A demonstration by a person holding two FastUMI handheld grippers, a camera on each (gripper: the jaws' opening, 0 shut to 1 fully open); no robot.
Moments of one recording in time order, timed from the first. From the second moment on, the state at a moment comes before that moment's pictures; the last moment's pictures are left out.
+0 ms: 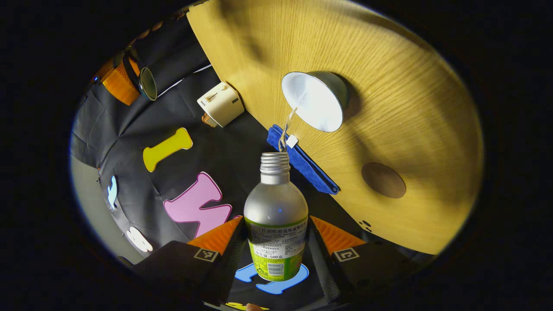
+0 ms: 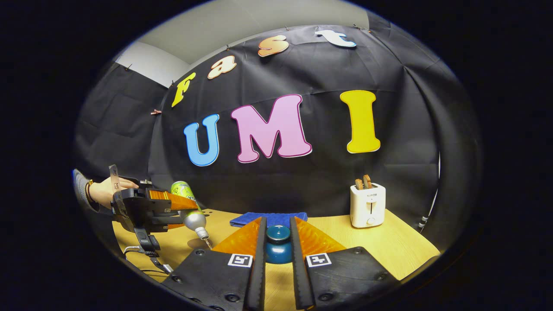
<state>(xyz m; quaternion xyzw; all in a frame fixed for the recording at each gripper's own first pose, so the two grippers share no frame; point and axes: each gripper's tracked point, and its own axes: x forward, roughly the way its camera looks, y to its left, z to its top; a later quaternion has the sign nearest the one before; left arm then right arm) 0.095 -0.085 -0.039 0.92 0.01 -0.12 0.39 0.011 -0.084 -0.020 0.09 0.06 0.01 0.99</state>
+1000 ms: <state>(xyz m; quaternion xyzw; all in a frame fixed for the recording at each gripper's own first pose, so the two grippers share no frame) 0.095 -0.109 -0.038 0.93 -0.02 -0.14 0.34 0.010 -0.089 -0.018 0.09 0.06 0.01 0.99</state>
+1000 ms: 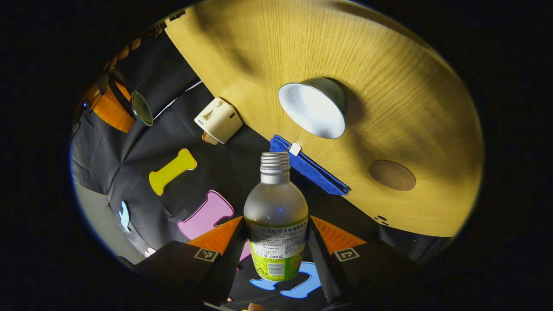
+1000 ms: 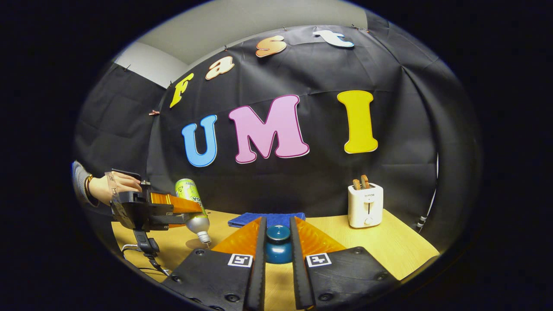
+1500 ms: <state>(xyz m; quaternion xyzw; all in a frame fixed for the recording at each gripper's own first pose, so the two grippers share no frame) 0.091 -0.071 -0.074 0.79 0.08 -0.16 0.59 0.012 -0.089 -0.020 0.09 0.06 0.01 0.99</state>
